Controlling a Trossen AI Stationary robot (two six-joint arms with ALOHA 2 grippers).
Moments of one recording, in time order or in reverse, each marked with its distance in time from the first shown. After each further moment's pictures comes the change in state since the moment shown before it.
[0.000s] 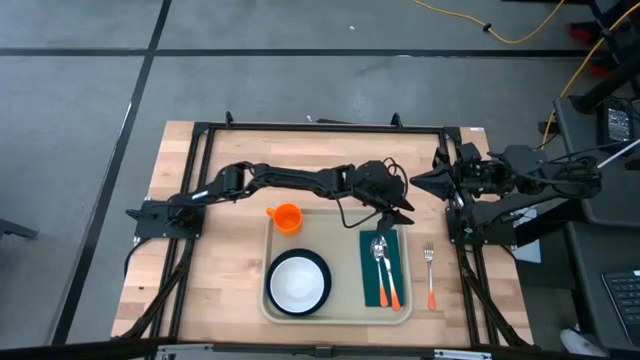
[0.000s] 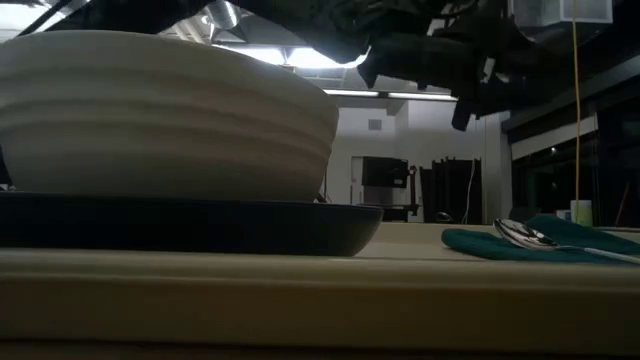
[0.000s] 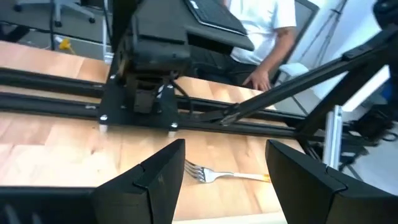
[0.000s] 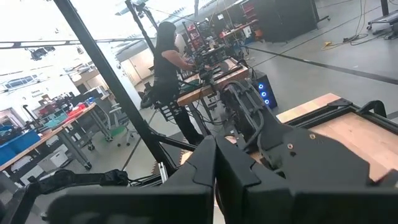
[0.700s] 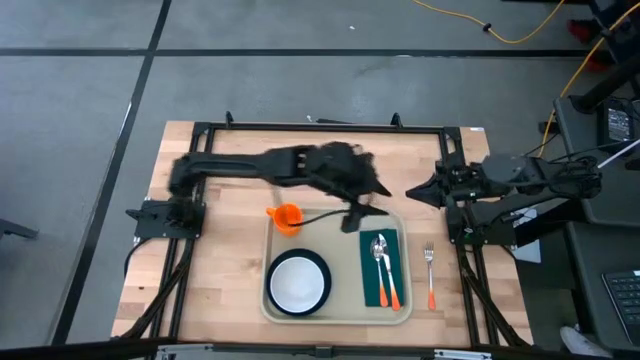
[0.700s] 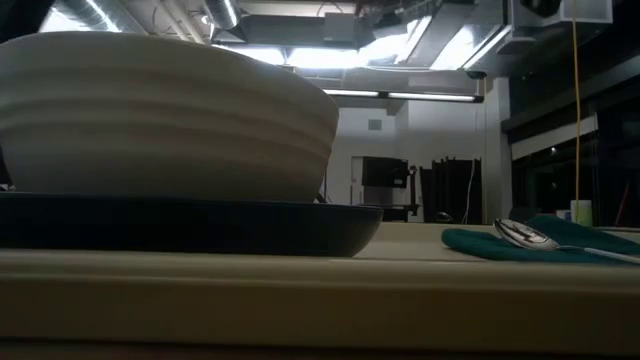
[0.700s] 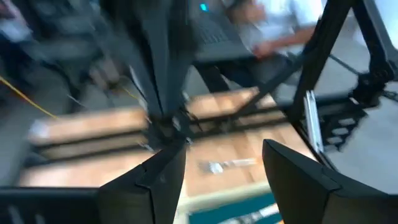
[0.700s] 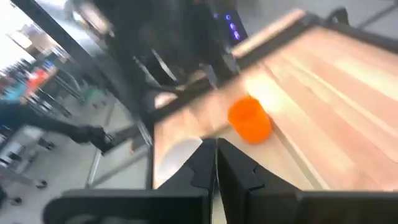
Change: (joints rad) left arm -0.091 -0.435 -0.001 -0.517 -0.225 0.317; right arm 0.000 0.005 0.000 -0.312 -0.002 0.188
